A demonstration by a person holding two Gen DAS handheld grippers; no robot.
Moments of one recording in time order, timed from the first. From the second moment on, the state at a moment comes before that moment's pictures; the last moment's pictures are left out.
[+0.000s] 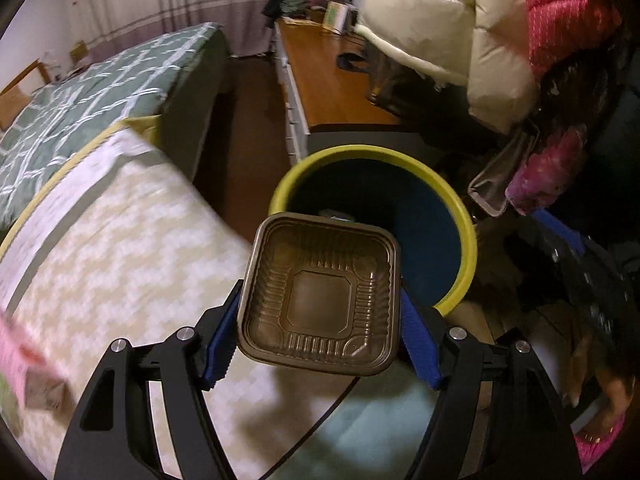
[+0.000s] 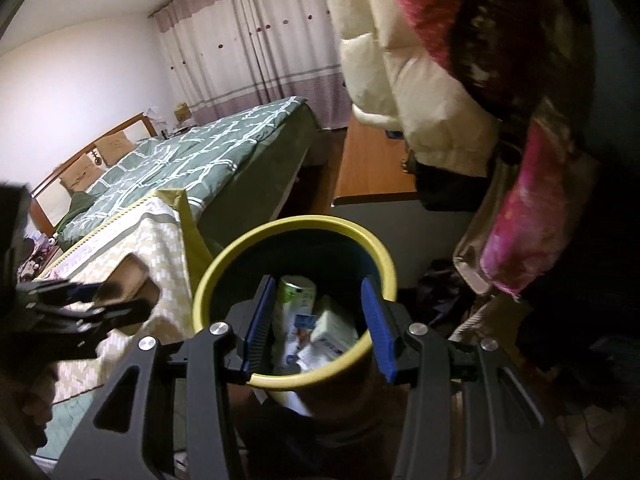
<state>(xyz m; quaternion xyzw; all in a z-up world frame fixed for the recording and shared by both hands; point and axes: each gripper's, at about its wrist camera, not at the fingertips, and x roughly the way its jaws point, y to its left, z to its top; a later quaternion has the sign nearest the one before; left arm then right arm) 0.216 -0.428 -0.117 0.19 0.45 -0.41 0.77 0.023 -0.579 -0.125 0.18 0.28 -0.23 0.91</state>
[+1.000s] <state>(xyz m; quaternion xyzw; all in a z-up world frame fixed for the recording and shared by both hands) 0.192 -0.257 -0.052 0.06 0.36 -0.30 0.88 0.062 -0.533 -0.132 0.17 0.31 -0.16 0.92</state>
